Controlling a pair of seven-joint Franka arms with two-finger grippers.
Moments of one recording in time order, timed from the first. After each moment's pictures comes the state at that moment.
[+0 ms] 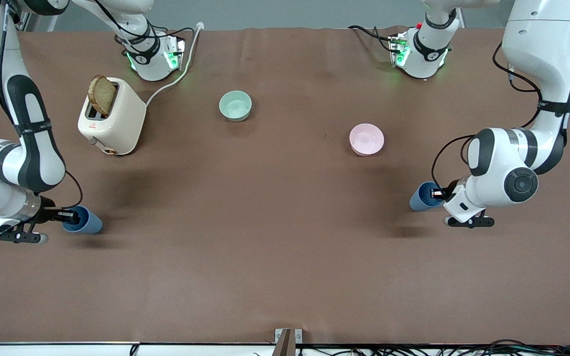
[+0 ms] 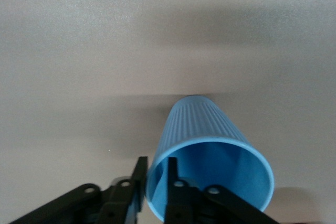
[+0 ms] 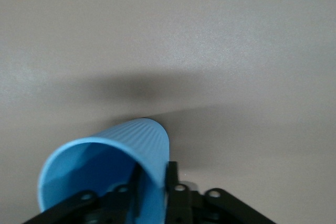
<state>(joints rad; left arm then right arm) -0.05 0.46 -0.04 -1.86 -0.02 2.11 -0.07 -0.17 0.57 -0.08 -1.75 0.10 2.30 -0.20</state>
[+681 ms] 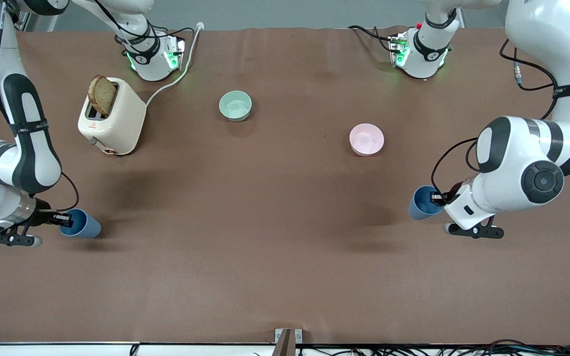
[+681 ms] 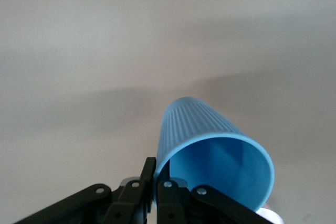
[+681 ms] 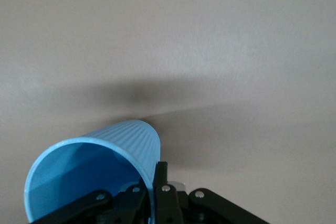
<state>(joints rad) -0.13 0.45 -0.09 -1.52 -0.02 1.84 -0.06 -0.17 0.56 -0.08 -1.70 0.10 2.29 -0.20</state>
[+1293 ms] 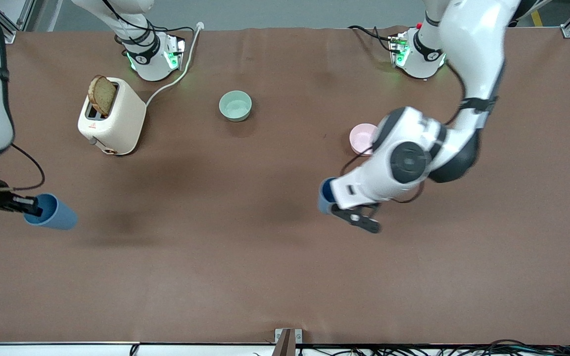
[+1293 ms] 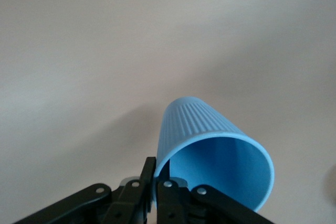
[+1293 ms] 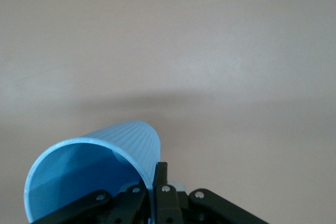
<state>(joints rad) -0.36 0.65 -0.26 -1.34 -0.02 1.98 -0.07 -0.13 0.28 -0.07 -1.63 0.10 1.95 -0.16</state>
